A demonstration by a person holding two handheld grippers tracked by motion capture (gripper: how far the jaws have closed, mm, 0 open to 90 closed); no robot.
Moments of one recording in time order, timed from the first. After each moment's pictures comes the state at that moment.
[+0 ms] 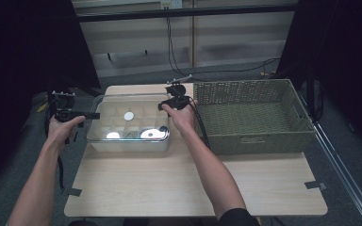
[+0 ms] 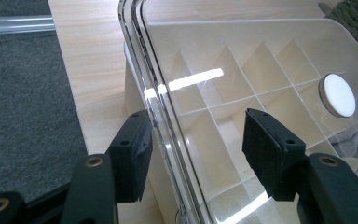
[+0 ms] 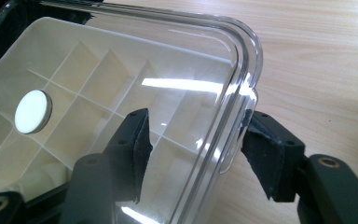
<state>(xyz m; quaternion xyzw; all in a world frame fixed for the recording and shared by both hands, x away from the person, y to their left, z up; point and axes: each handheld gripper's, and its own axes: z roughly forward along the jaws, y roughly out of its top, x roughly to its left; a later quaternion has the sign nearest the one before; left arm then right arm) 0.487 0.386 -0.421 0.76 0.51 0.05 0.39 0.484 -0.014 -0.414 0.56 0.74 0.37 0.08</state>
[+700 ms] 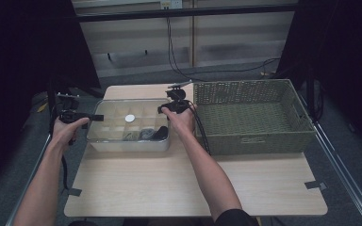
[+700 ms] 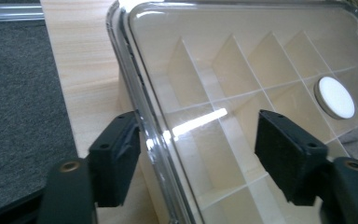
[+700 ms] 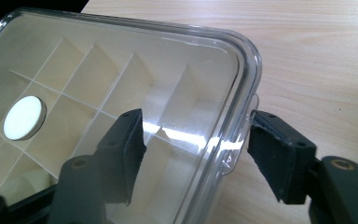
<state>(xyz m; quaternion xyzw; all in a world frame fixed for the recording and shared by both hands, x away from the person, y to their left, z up) 0.490 0.378 -0.434 0.76 0.52 0.04 0.39 0.485 -0.012 -0.434 0.58 0.72 0.37 0.07</state>
